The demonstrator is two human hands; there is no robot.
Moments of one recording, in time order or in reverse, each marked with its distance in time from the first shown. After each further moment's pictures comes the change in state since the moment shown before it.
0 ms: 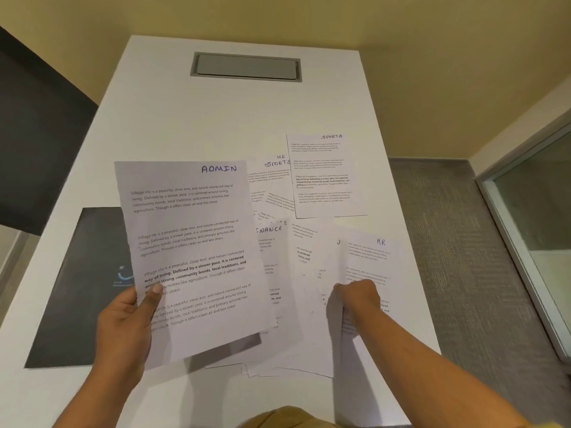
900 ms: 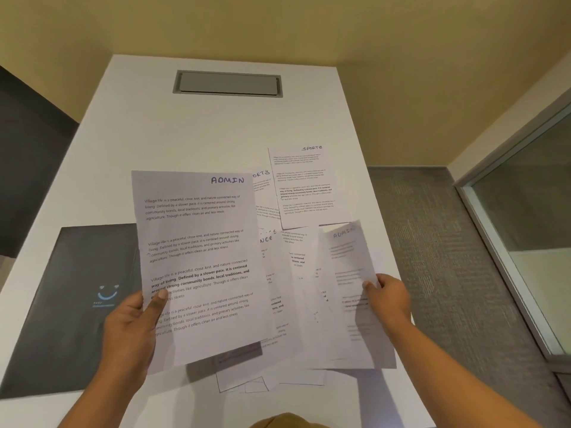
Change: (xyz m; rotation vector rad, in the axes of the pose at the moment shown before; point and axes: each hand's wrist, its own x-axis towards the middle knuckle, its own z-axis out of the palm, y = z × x) left_hand -0.005 0.010 0.033 0.059 -0.082 0.009; right_hand 0.002 0.020 -0.084 0.003 0.175 -0.385
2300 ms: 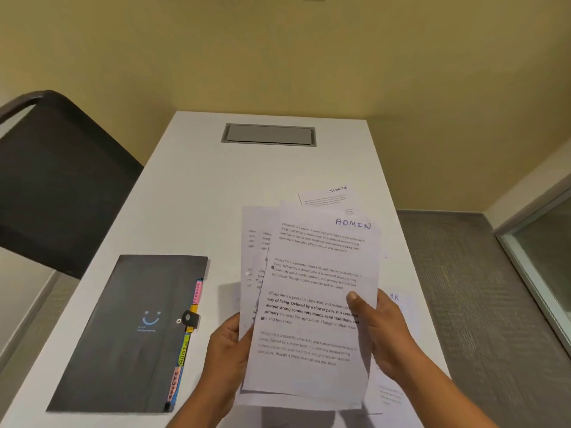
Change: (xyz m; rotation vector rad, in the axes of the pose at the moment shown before) left_hand -0.037 0.026 0.059 -0.075 -0.328 -0.054; right_hand -0.069 -0.111 -0.008 0.853 -0.518 -0.044
